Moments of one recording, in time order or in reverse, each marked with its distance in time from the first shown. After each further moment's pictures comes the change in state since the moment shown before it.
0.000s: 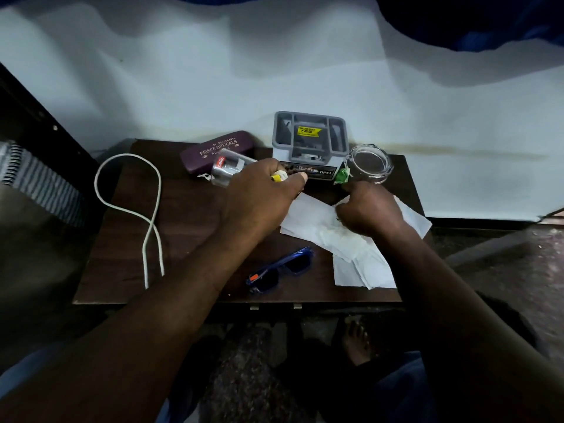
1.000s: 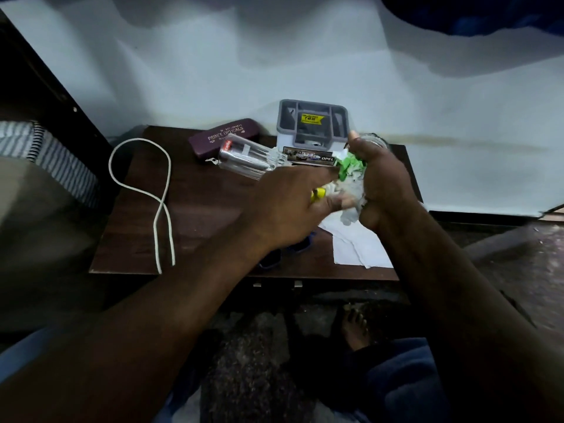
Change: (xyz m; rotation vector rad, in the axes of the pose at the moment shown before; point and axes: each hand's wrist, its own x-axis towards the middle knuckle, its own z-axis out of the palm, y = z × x) left_hand -0.051 0.018 -0.009 0.248 -0.214 0.552; right_hand -0.063 -0.035 -0.039 1.731 -0.145 0.180
